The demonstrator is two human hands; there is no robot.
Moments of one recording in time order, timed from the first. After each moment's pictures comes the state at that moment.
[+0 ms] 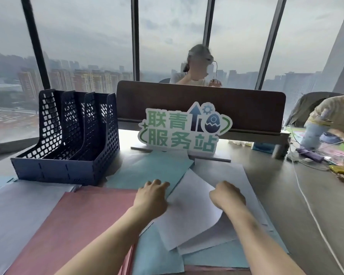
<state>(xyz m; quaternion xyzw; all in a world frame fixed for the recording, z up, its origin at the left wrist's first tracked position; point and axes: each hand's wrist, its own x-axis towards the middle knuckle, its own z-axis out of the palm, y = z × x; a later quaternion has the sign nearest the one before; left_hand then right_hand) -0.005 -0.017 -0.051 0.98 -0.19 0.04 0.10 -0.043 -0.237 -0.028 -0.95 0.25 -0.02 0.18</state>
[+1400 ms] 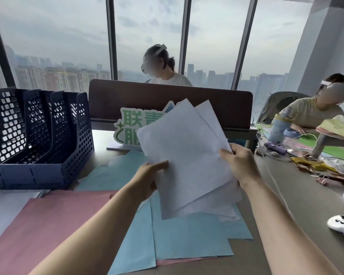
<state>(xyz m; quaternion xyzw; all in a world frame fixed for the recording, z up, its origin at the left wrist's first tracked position) -0.002 -0.084 -0.003 0.56 -0.04 -0.19 0.80 -0.087 -0.311 0.050 -0.76 0.11 -0.28 0.57</state>
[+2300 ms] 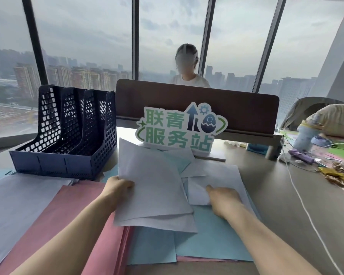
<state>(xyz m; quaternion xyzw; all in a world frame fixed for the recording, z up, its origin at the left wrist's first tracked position) -0.001 0.051 -0.040 0.73 0.12 -0.04 0.68 -0.062 -0.248 -0.033 -0.98 0.06 0.07 -0.15</state>
